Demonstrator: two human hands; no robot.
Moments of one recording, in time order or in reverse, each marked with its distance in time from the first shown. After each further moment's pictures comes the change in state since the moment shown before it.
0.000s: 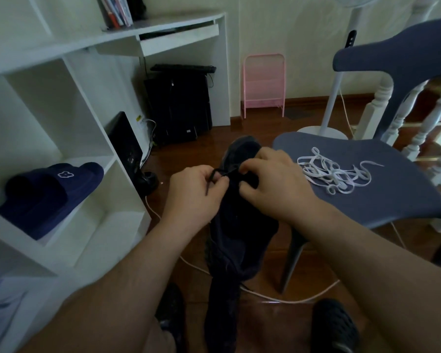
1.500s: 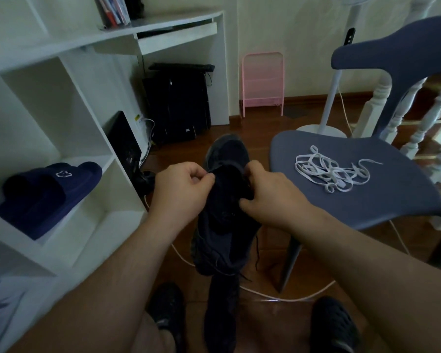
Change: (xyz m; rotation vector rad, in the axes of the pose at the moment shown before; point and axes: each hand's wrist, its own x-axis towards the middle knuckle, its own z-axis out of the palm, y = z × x) left_hand 0.005 -0.009 -0.011 -0.029 0.026 -0.147; right_hand -0.006 0.008 0.021 0.165 -0.198 0.124
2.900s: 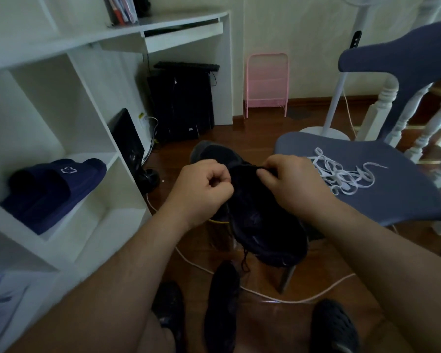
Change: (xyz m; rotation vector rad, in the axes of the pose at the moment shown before) left_hand 0.001 0.008 0.000 -0.135 -0.205 0.279; right_hand 0.003 0.010 -0.022 0.017 0.258 -0.069
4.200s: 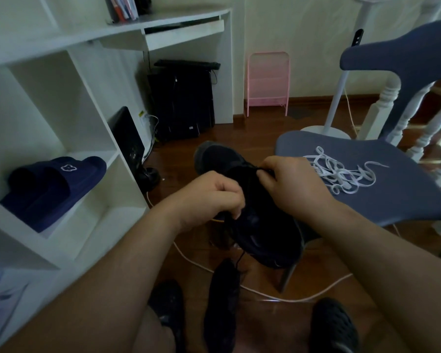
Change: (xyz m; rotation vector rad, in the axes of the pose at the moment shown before) left_hand -0.001 0.011 -0.005 -0.247 -0.466 -0.135; right_hand -0.003 -0.006 0.002 -0.072 0.000 -0.050
